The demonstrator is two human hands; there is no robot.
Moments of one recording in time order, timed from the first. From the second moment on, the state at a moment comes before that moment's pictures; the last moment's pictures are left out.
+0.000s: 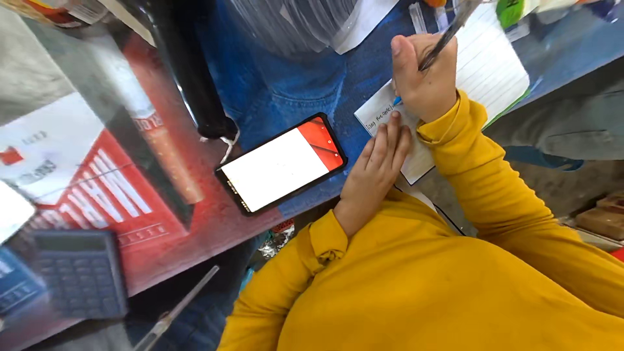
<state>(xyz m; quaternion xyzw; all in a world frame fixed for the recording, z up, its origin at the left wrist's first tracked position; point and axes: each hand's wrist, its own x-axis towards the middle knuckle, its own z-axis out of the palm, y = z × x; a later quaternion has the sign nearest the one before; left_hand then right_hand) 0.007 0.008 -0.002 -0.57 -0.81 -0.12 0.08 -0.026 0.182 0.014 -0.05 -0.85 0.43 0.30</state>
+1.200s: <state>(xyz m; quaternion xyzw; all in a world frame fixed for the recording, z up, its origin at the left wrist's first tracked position) 0.006 0.006 -0.001 -0.57 -0.81 -0.13 0.07 -0.022 0.187 0.013 -0.10 -0.85 0.41 0.31</state>
